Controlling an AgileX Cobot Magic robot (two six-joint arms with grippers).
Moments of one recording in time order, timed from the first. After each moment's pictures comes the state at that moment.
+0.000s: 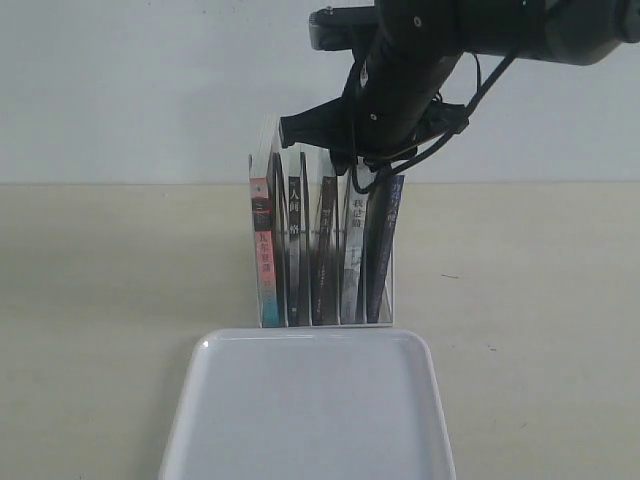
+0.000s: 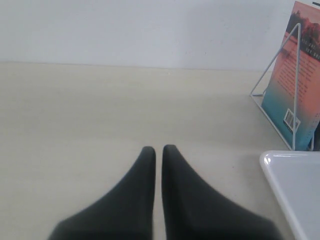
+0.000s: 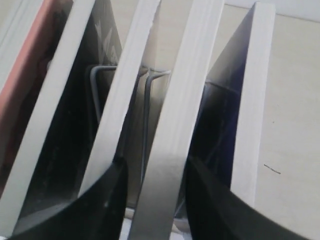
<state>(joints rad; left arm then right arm) -0.02 0.00 0.00 0.00 0.30 -0.06 0.63 1.90 -1.67 -0.26 0.80 0.49</state>
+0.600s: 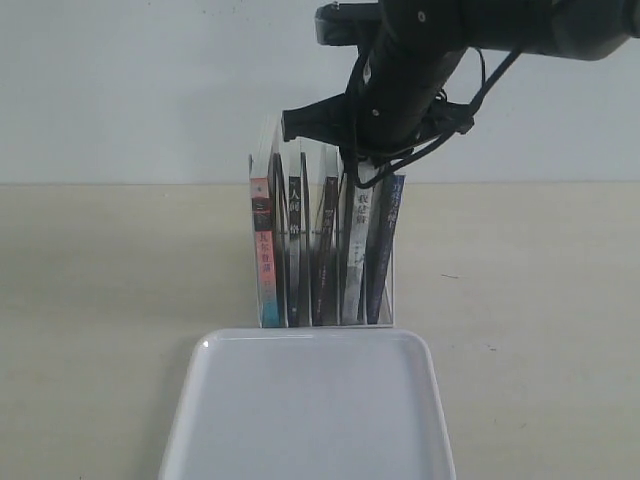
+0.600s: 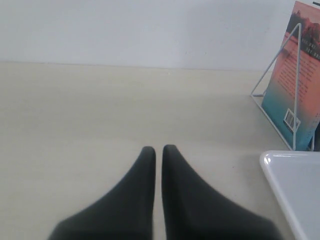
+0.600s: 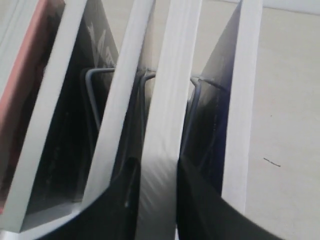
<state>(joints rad) -0.02 0.00 0.00 0.00 0.30 -0.06 0.63 1.88 -1.67 -0.26 0.81 0.53</state>
